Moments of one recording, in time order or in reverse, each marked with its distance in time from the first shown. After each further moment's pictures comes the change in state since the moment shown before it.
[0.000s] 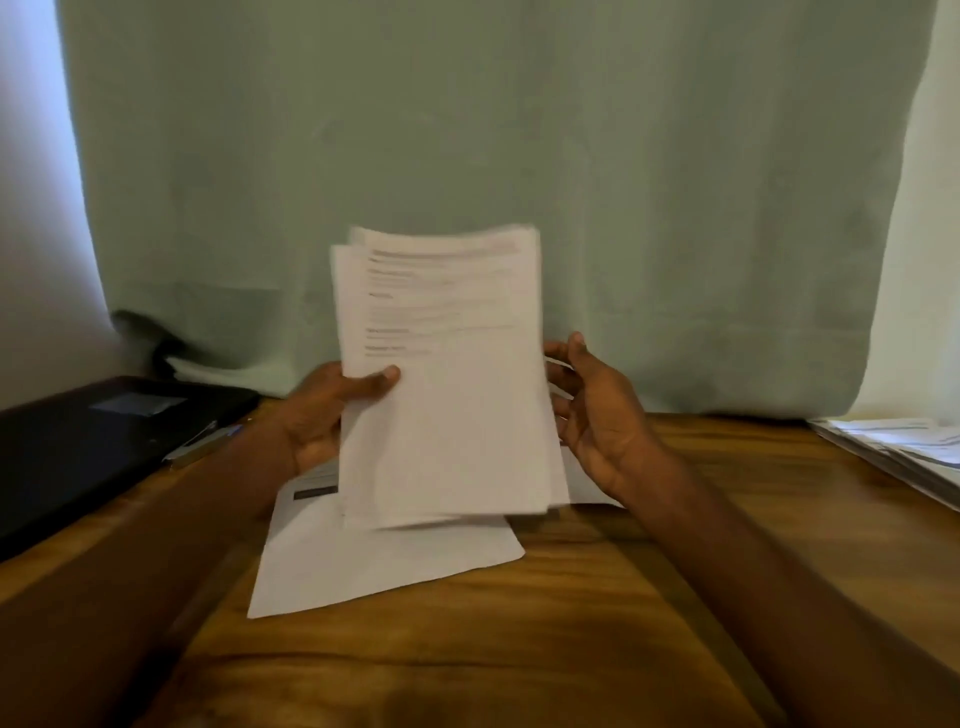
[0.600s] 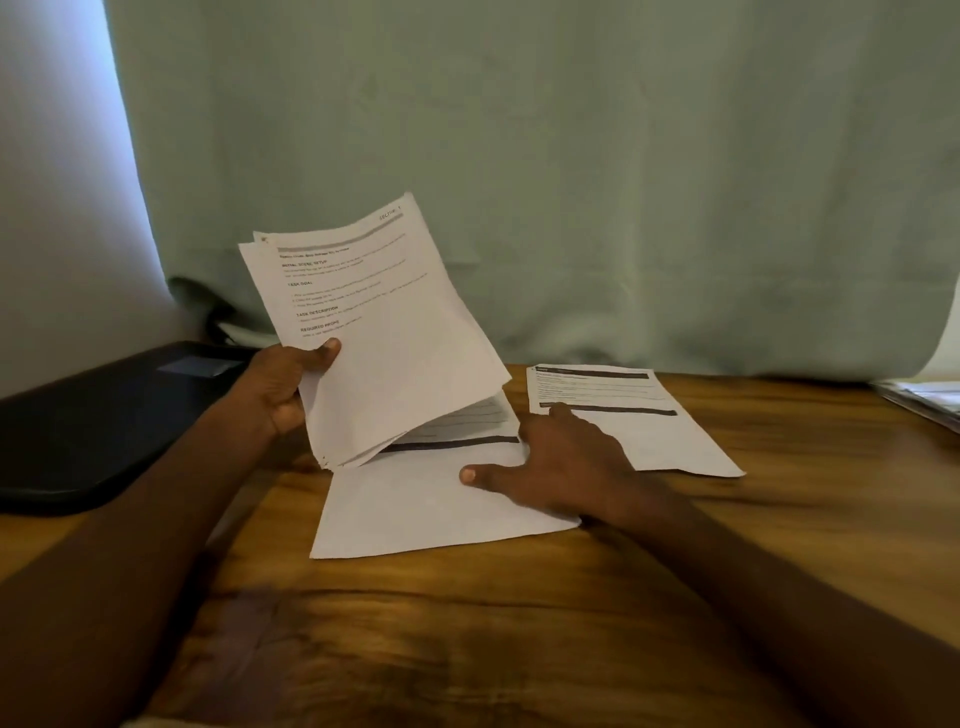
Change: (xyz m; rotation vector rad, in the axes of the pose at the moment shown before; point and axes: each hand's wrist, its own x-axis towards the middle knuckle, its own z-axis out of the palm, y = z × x) left_hand -0.015 -0.002 -0.101 -0.127 0.404 -0.010; right_hand -0.034 0.074 0.045 -1.676 -0.278 -0.012
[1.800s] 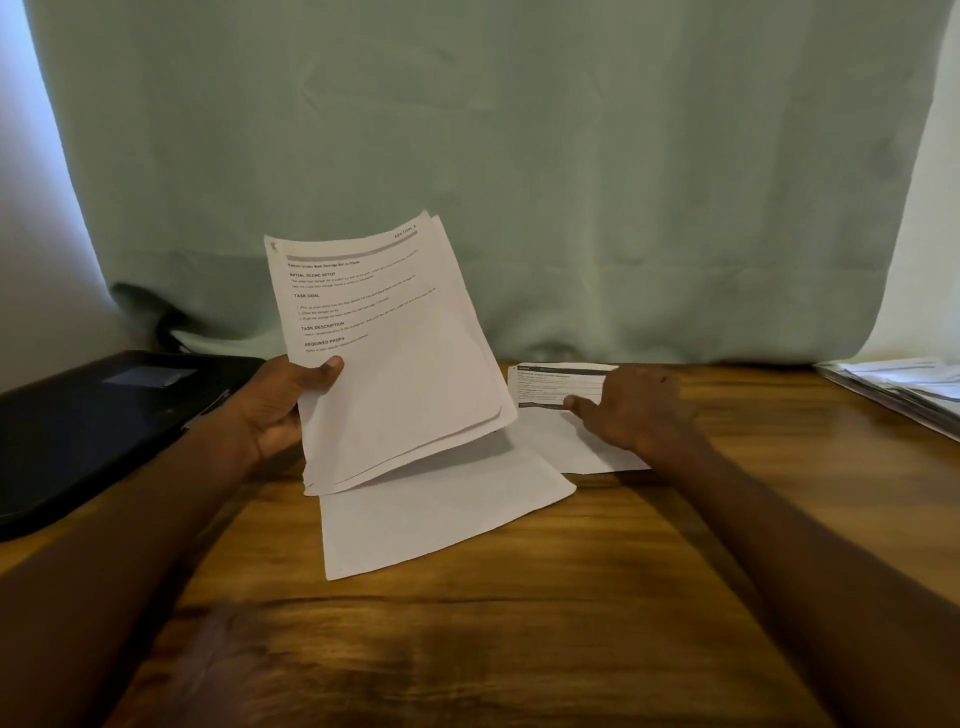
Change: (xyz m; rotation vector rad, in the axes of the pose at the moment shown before) left_hand -0.014 -0.017 0.027 0.091 -0.227 -0.073; right_hand 0.030 0.101 -0.025 0.006 0.231 0.434
